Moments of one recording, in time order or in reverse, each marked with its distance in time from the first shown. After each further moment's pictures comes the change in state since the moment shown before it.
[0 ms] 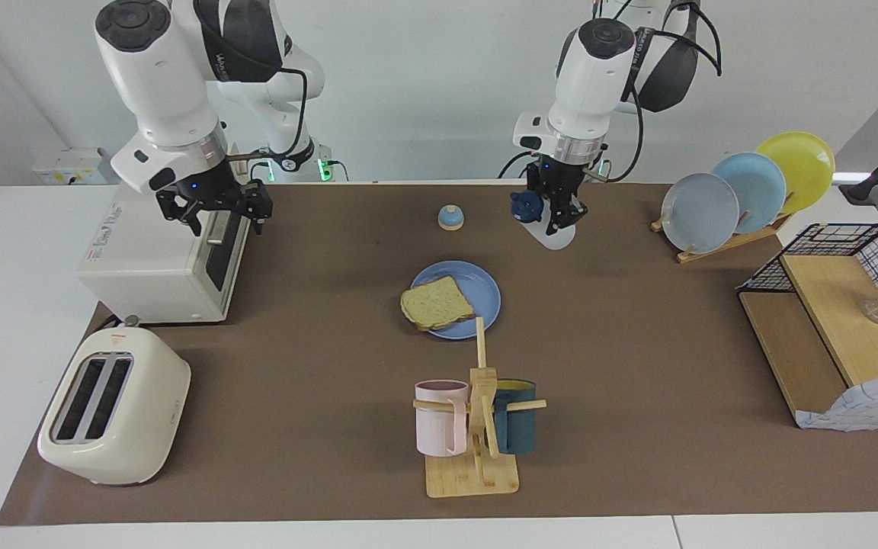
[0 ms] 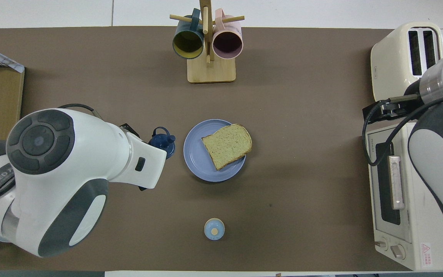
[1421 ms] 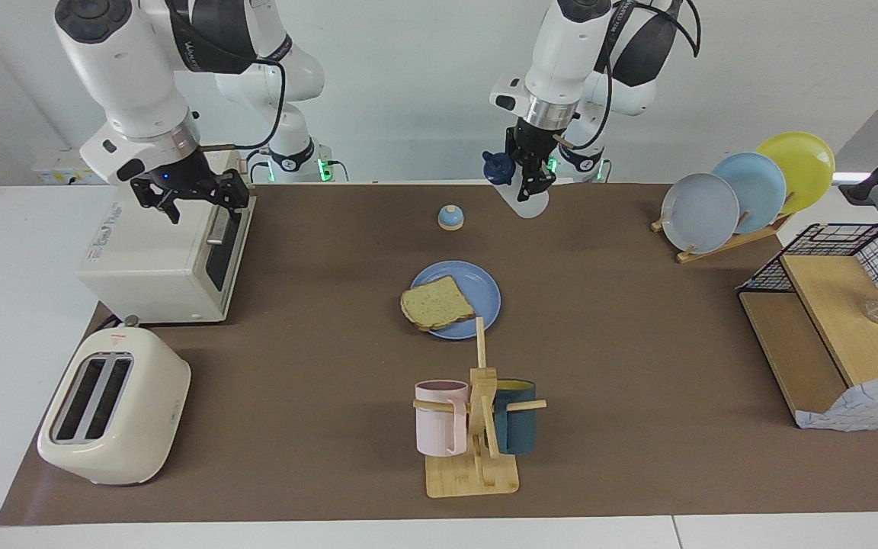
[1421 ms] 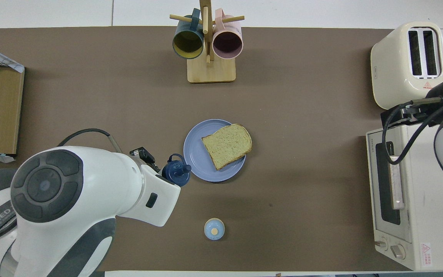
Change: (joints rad) left arm -0.079 -0.085 -0.002 -0.057 -0.027 -0.018 0.005; right arm 0.013 -0.009 -0.063 0.011 0.000 -0.062 -0.026
